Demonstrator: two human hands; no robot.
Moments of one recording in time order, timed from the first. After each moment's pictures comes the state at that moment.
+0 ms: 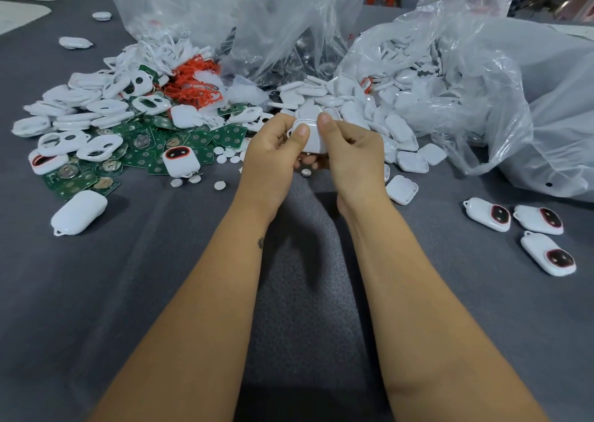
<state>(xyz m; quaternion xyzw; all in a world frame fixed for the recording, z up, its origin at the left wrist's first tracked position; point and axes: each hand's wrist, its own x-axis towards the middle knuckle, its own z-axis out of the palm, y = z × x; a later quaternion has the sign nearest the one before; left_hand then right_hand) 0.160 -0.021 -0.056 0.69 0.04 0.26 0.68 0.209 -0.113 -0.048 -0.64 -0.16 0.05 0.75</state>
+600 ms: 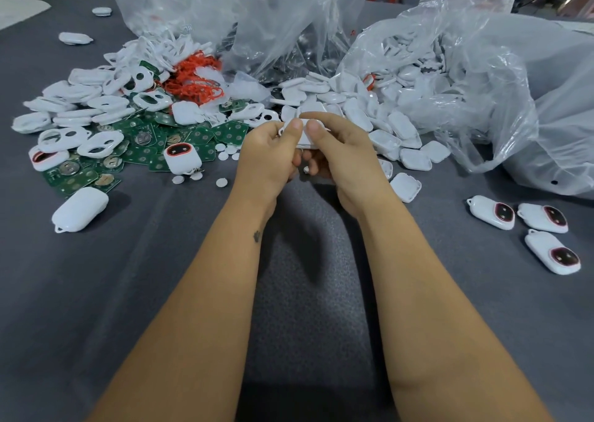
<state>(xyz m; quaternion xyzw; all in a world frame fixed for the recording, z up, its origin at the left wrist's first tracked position) 0.169 -0.011 -0.061 0.64 0.14 0.24 0.71 0.213 -0.116 -0.047 -0.66 -0.21 0.16 0.70</state>
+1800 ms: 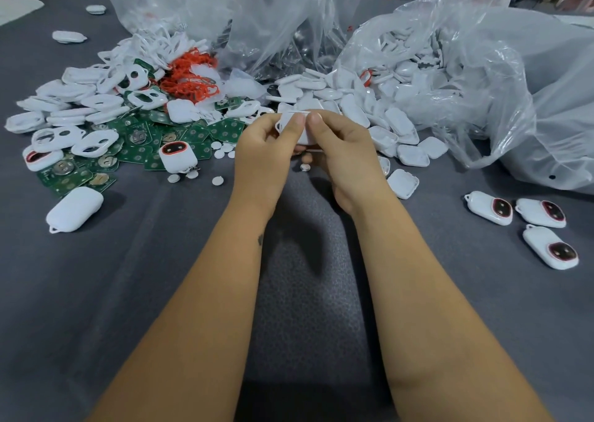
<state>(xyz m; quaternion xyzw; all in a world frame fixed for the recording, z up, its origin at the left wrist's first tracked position) 0.163 -0.018 -0.061 0.66 0.13 0.30 0.68 0.215 -0.116 -0.053 -0.62 -0.22 0.14 0.74</state>
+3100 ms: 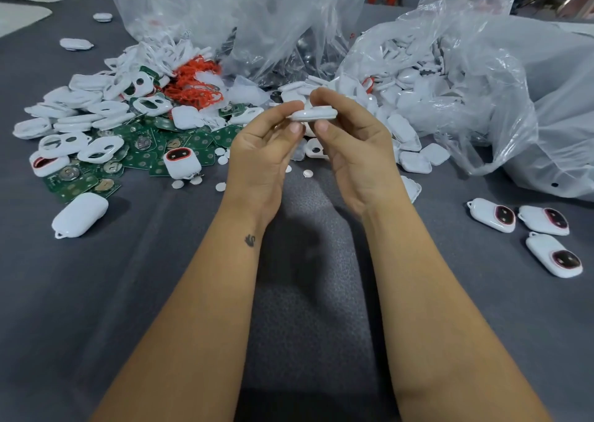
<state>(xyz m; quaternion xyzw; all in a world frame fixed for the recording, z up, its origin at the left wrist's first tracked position) 0.160 -0.015 -0.053 0.50 0.03 0.27 0.83 0.215 -0.122 -0.043 -0.49 -0.25 0.12 0.83</state>
